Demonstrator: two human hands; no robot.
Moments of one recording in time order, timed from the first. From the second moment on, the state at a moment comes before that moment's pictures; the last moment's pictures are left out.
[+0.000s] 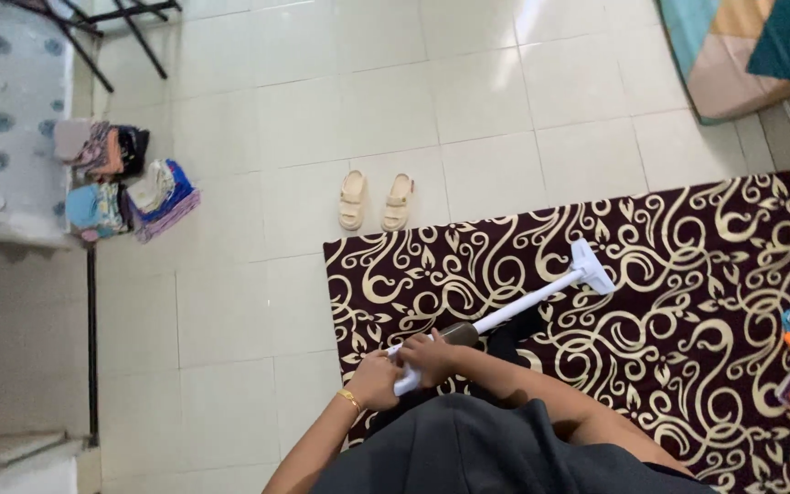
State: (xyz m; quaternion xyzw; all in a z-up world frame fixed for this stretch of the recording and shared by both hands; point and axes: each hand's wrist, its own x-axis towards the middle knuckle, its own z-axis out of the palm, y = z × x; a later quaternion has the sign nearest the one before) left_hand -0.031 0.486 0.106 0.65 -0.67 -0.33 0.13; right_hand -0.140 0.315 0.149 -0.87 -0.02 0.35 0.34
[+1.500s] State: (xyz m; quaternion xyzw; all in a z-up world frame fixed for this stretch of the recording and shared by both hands) left_hand -0.315 -0.022 0.148 0.43 -0.79 -0.43 -0.04; right_hand -0.491 0.079 0.048 -0.09 0.64 -0.32 0.70
